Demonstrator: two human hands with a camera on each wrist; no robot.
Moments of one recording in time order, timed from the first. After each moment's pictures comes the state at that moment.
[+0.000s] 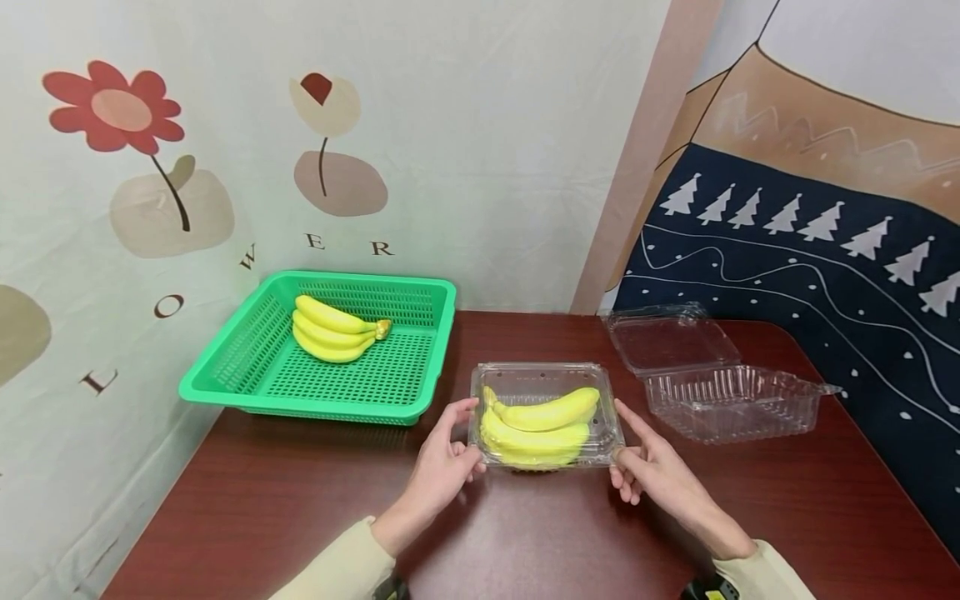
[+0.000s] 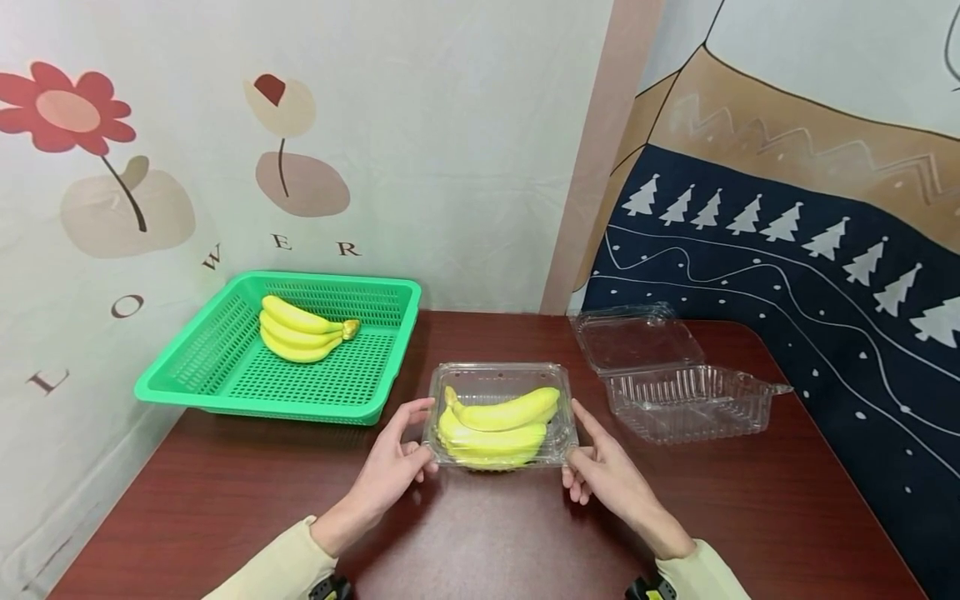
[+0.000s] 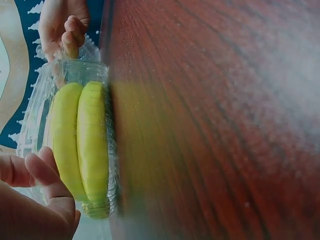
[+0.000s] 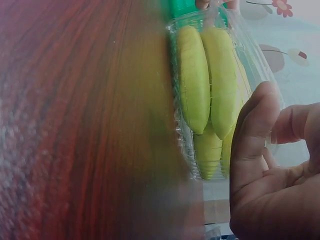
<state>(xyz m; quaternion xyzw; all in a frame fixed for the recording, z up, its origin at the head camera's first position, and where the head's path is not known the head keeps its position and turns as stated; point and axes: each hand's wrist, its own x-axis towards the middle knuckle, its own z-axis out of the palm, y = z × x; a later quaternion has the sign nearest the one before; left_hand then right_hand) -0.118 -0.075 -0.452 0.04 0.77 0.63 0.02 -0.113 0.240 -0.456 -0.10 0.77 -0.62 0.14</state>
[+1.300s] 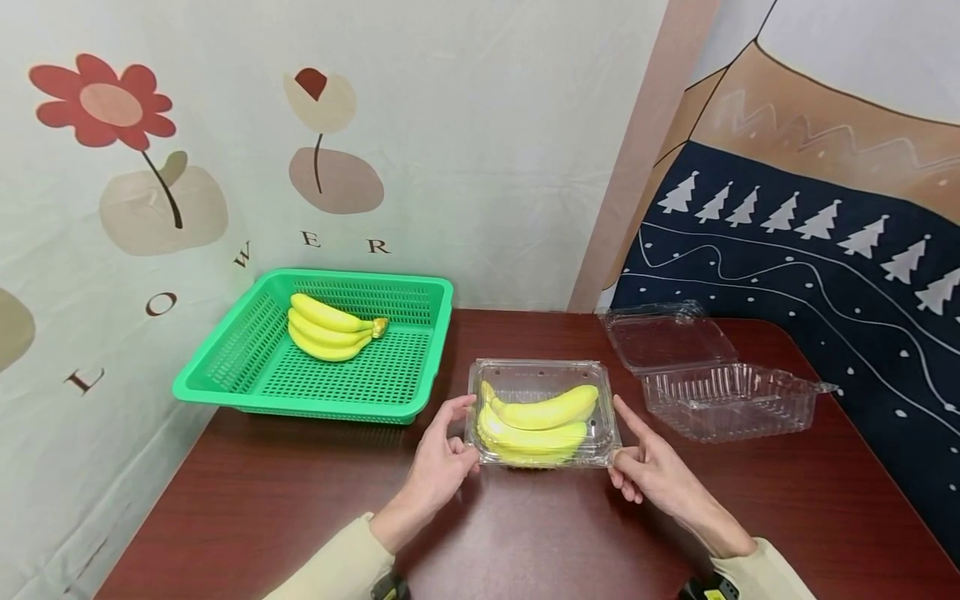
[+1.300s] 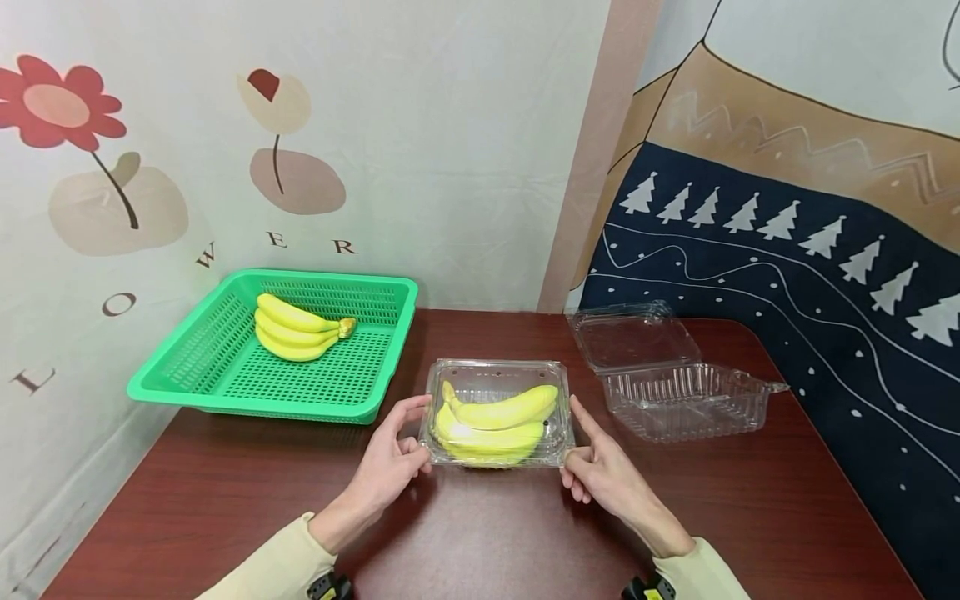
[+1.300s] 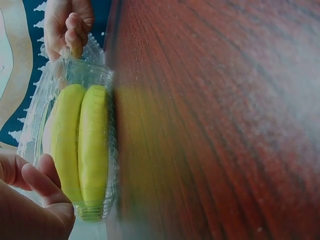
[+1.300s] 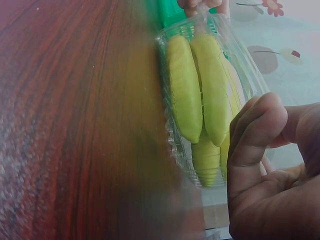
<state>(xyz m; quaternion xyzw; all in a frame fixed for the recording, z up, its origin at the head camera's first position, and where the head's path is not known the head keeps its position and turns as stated) -0.121 -0.074 -0.454 0.04 0.76 0.65 0.03 -0.112 0.240 -0.458 -0.14 0.76 -0.63 0.12</state>
